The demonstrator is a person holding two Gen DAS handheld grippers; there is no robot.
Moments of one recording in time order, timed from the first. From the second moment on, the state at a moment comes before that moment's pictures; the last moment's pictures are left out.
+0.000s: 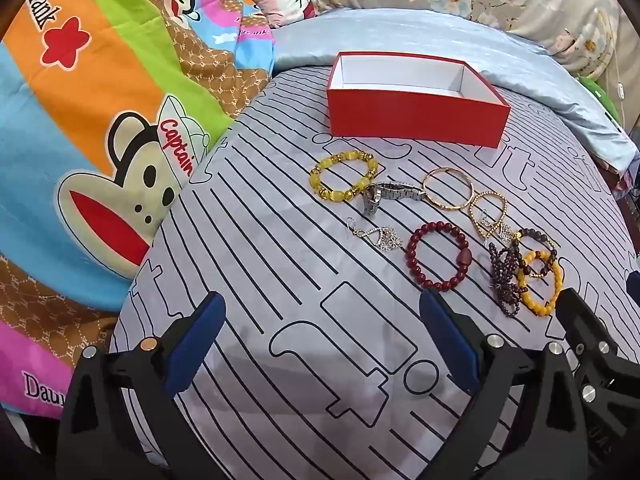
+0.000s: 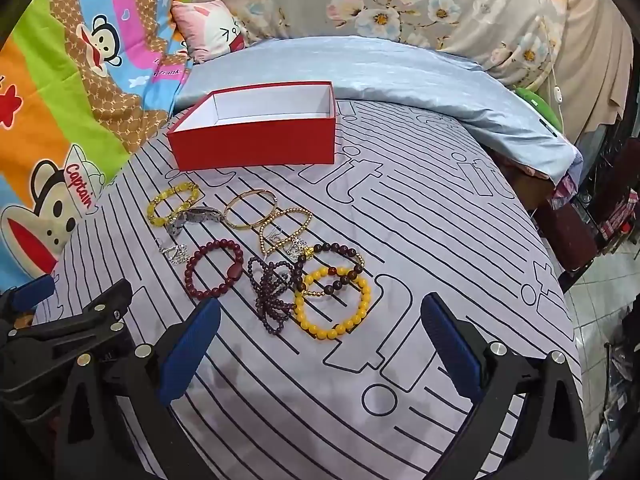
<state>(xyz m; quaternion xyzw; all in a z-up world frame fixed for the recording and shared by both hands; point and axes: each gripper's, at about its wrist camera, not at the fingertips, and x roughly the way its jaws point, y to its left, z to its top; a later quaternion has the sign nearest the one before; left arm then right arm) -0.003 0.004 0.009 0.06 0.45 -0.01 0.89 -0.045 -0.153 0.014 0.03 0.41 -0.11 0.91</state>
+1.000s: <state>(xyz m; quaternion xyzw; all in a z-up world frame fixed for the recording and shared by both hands) 0.001 0.005 0.004 0.05 0.45 -0.01 0.89 -0.044 -0.154 0.010 0.03 0.41 -0.11 0.90</state>
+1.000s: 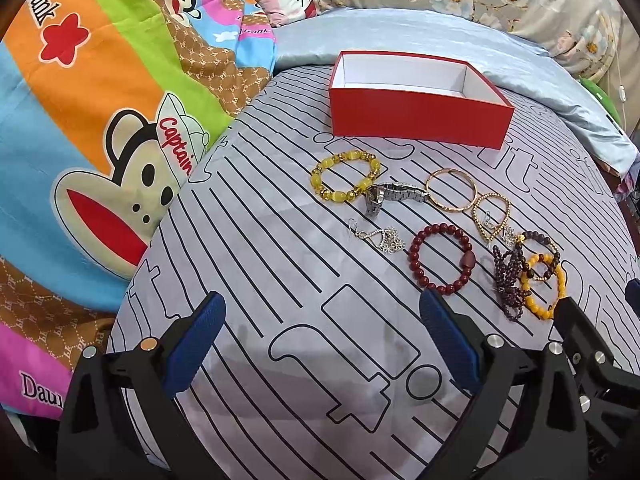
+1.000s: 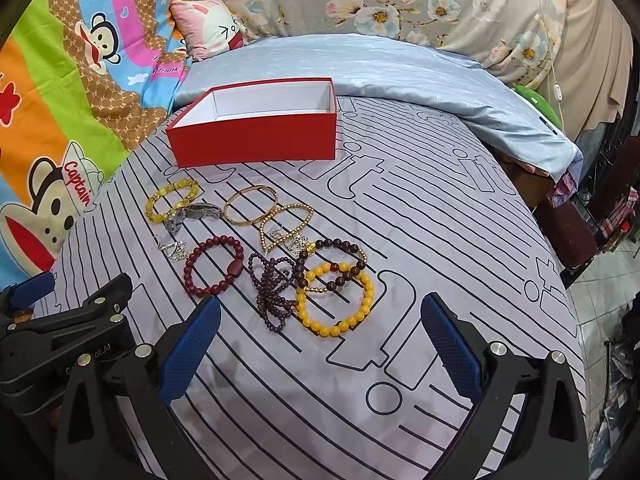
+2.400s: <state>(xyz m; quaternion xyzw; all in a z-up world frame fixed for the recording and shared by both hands) -0.001 0.003 0.000 0.05 0.45 -0.01 0.89 -0.047 -0.155 0.010 0.03 0.41 -0.11 0.90</state>
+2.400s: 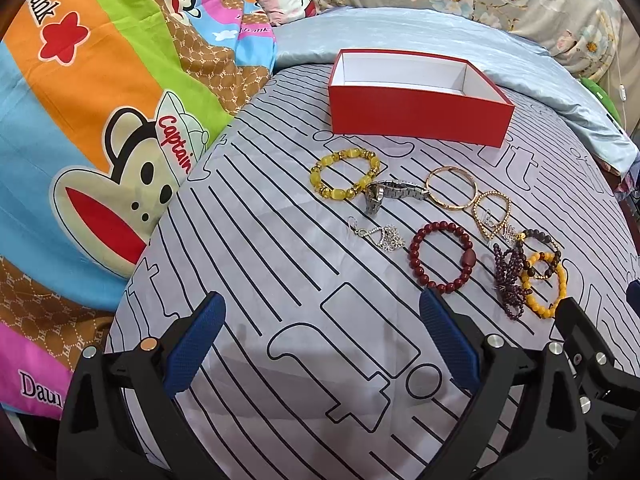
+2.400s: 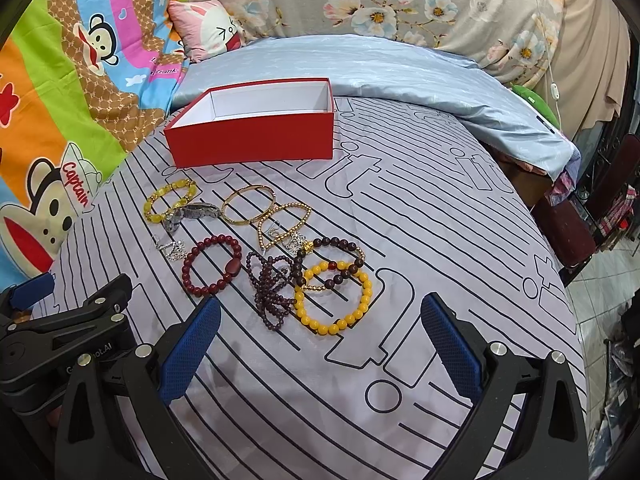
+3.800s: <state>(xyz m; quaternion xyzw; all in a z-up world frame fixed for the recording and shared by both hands) 0.074 0.000 -0.024 -0.01 0.47 -0.06 0.88 -0.034 -0.182 -0.018 0.07 0.44 -0.12 0.89</state>
